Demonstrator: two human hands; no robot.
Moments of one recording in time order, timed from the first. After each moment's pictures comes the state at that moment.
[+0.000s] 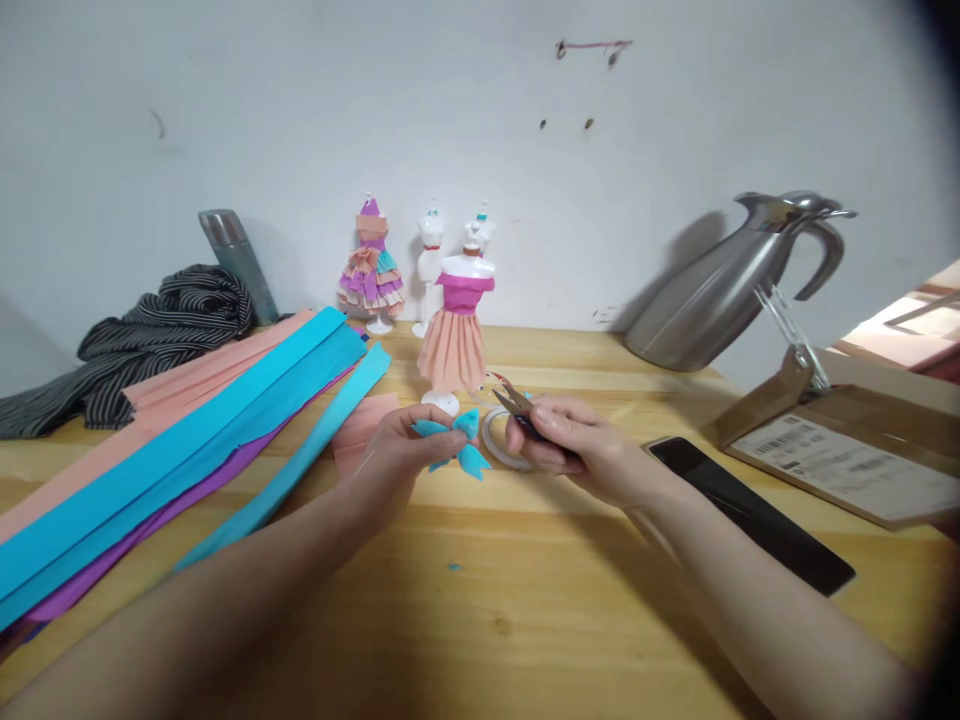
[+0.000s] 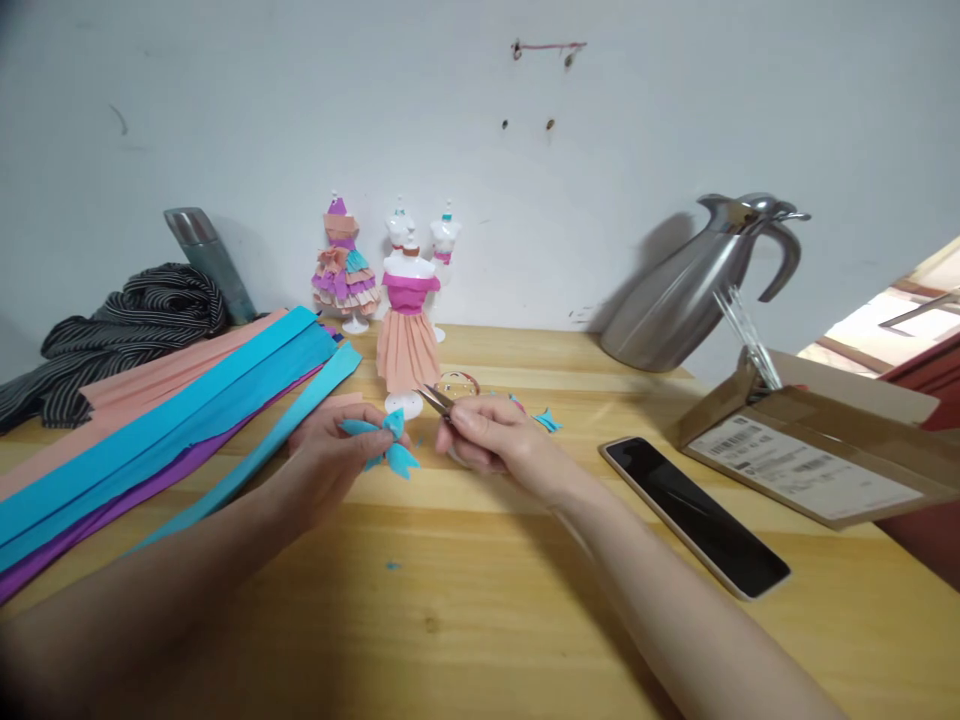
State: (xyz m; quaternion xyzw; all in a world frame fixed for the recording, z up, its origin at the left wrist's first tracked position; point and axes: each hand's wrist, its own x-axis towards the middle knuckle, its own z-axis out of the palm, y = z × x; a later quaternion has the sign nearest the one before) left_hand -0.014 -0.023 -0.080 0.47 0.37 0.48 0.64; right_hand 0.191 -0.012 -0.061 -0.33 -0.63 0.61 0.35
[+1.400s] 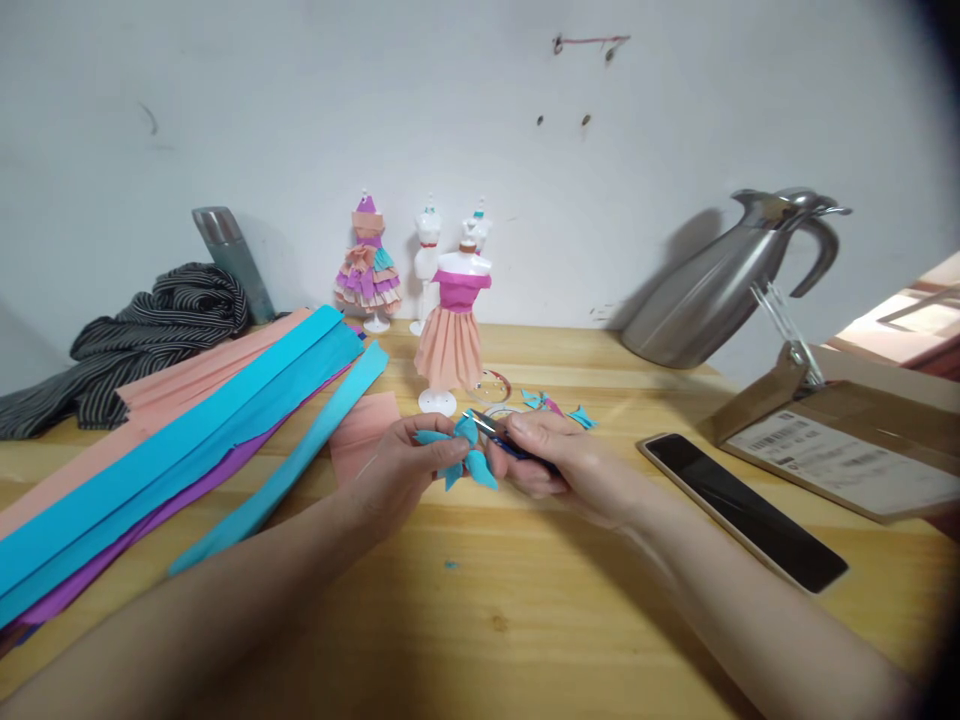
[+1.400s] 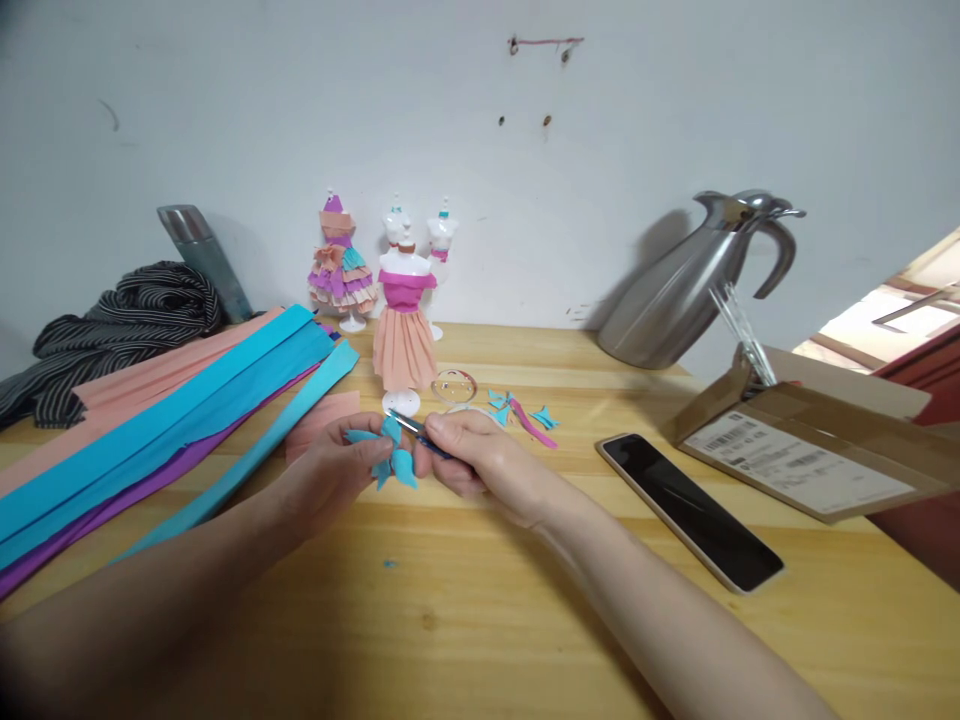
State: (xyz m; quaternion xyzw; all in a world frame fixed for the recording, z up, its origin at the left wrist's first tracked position) left_hand -0.010 -0.026 -0.085 0.42 0.30 0.45 0.73; right_hand 0.175 -0.023 -0.062 -0.32 -0.57 0.68 0.32
